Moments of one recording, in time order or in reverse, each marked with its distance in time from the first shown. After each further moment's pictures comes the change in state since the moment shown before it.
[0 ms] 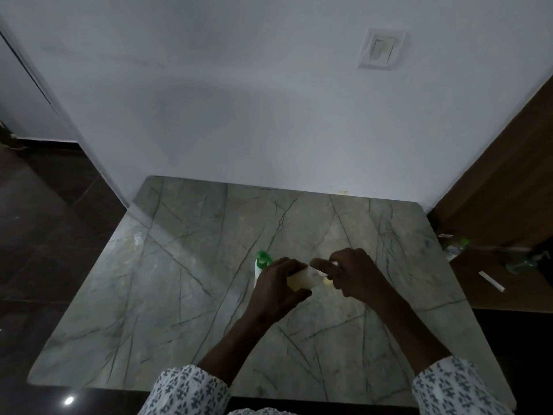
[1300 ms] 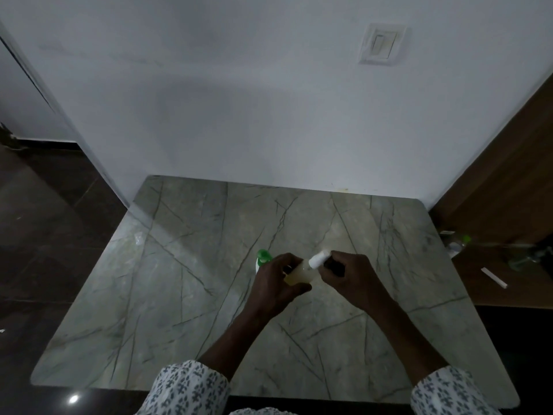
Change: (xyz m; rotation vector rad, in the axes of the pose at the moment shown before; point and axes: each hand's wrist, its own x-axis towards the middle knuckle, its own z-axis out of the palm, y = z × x) left_hand 0.005 -0.006 -0.001 -0.096 0.003 -0.113; right_hand -0.008 0.008 0.020 0.131 0.147 -0.058
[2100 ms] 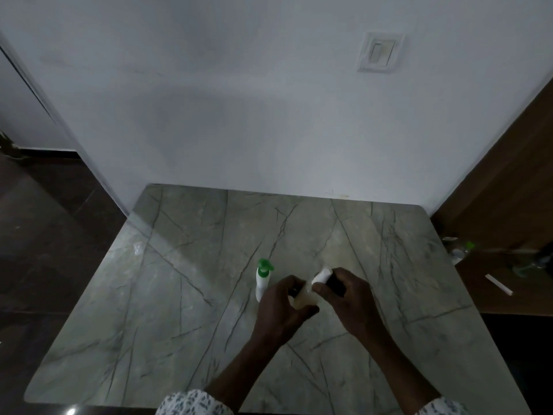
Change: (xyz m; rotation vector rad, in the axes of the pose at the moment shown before) left_hand -0.019 -0.004 0.019 -0.053 0.018 -0.070; right_hand -0.021 0.001 0.028 0.291 0.149 0.112
